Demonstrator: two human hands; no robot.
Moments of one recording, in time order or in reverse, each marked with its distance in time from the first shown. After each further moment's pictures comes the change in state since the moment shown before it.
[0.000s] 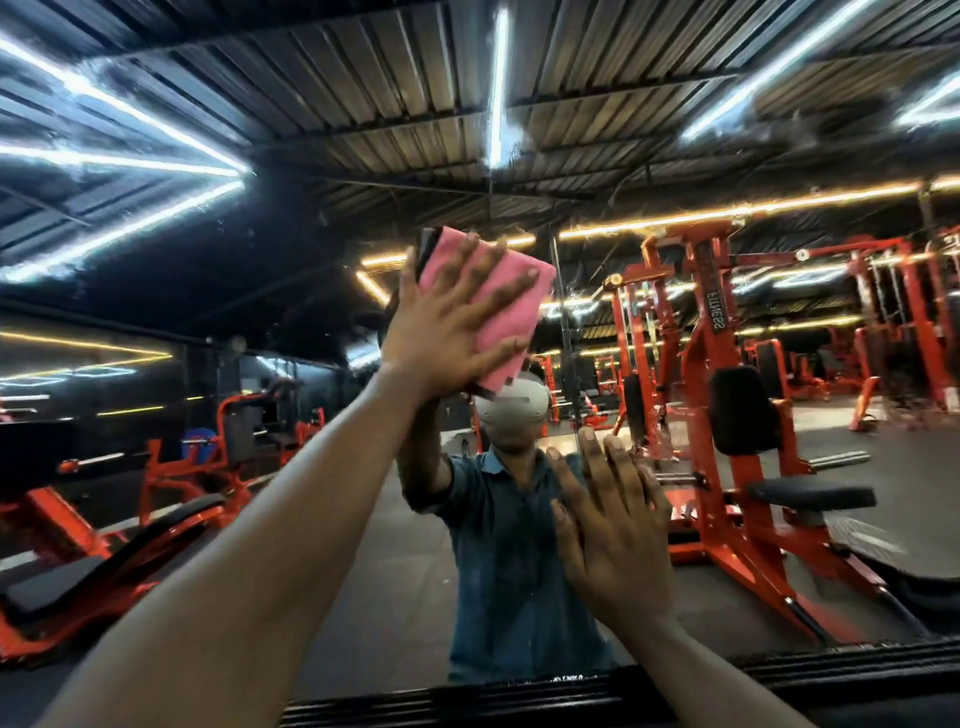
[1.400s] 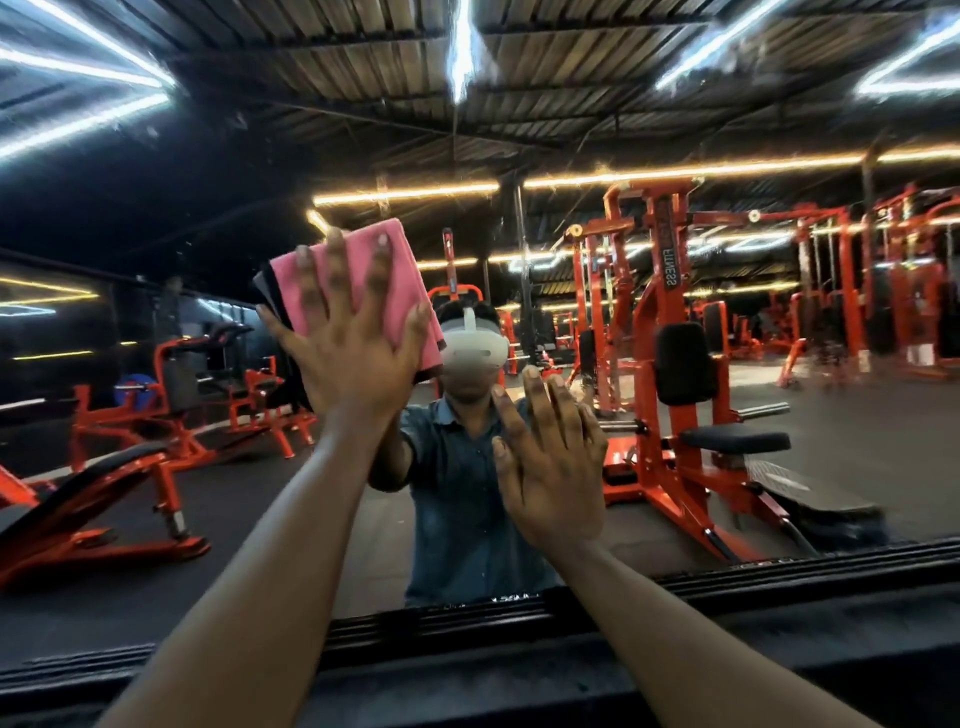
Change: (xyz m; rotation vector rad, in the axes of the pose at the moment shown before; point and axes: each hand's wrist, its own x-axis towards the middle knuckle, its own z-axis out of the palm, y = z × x) left_hand -0.083 0.061 0.023 -0.183 0.097 -0.655; right_hand 0.001 -0.003 -0.003 -0.037 0.013 -0.001
